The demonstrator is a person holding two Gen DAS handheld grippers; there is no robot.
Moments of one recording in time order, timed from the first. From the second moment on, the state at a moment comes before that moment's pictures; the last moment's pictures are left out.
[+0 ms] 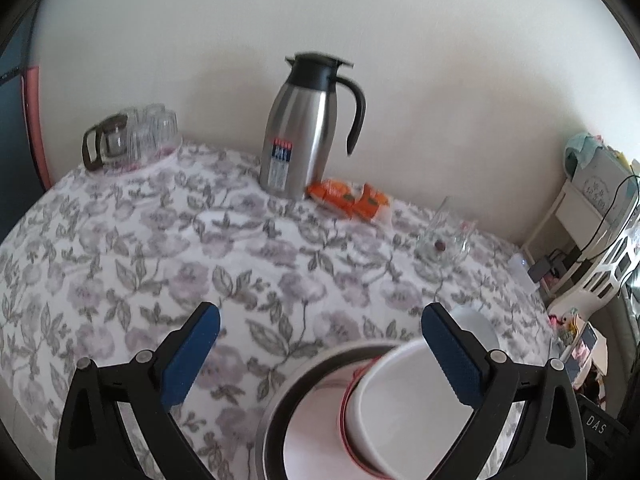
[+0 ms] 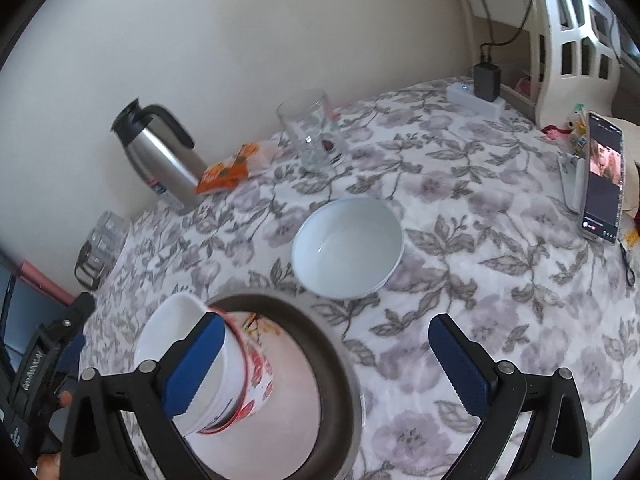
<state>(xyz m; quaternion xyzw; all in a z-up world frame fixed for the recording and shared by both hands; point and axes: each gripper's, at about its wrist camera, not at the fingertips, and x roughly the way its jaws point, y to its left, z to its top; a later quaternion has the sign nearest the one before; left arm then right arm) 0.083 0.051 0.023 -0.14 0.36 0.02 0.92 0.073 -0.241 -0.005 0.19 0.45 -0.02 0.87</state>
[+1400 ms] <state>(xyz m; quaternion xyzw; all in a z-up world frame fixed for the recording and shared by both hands) 0.194 -0.138 0.026 0.00 0.49 -0.09 0.87 0.122 -0.338 -0.043 0.25 0.44 -0.07 0.86</state>
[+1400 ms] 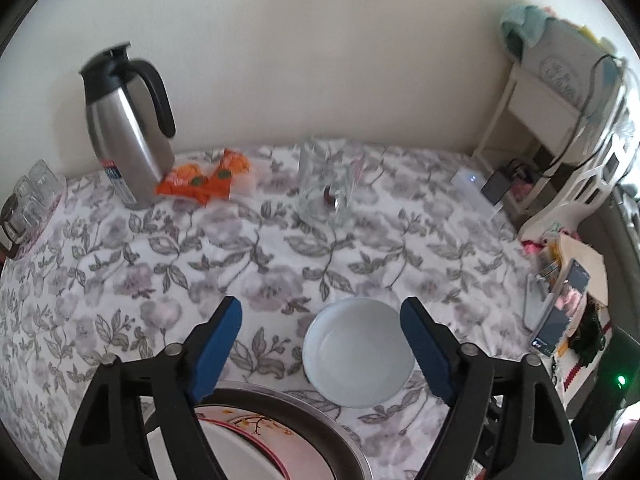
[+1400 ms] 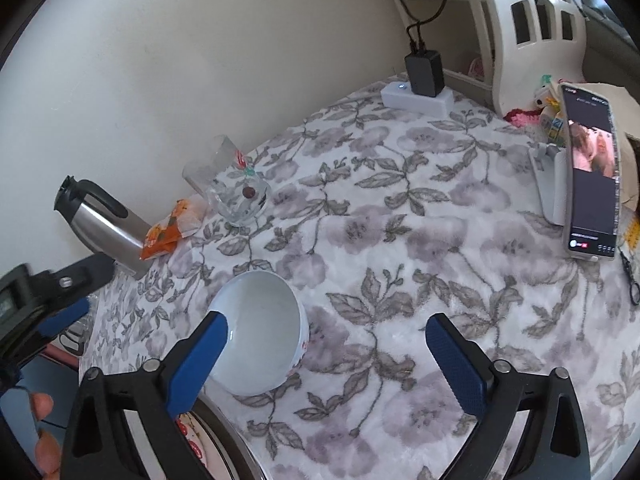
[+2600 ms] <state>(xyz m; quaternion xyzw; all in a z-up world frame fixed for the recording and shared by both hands) 0.260 -0.177 -0.087 0.08 0.64 -0.05 0.77 0.161 -0.308 -0.112 0.24 0.53 -0.04 0.81</state>
